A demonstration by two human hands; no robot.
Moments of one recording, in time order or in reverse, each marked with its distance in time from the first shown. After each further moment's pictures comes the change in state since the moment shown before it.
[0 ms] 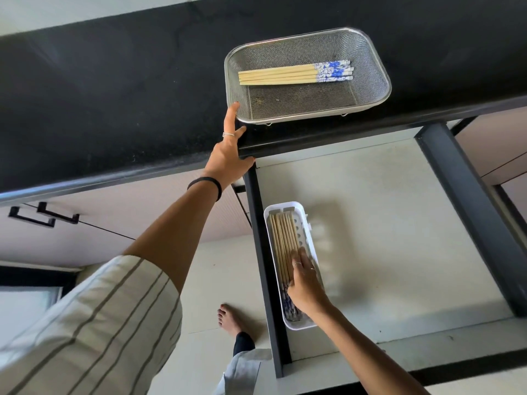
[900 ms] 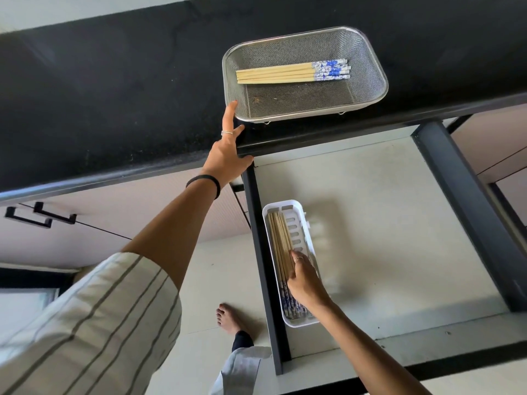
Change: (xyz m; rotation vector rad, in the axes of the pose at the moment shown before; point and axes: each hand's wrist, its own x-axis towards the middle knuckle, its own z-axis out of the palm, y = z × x) left_hand -0.002 0.003 -0.001 0.019 -0.003 -0.007; right_hand 0.001 -0.012 -0.012 0.249 -0.068 0.160
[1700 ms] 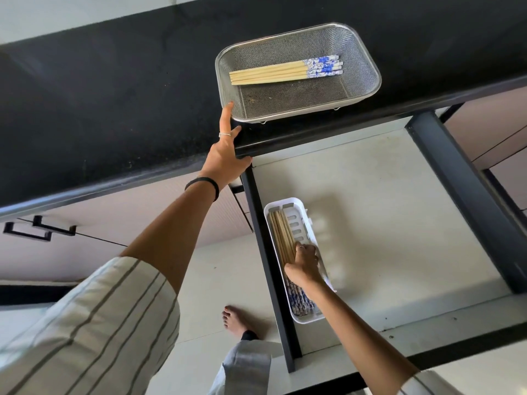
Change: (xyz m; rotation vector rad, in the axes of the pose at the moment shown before) left_hand -0.009 0.012 -0.007 0.030 -0.045 -0.020; right_hand 0.016 -0.024 0.003 0.049 0.007 0.265
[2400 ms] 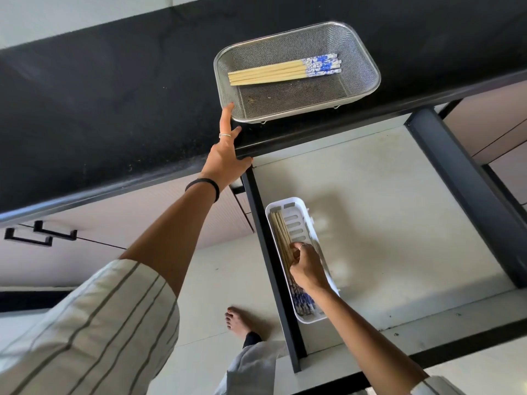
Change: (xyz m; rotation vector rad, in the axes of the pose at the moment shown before) left_hand 0.004 -0.008 -0.001 0.016 0.003 0.016; right_hand 0.000 0.006 0.005 0.062 0.125 -0.164
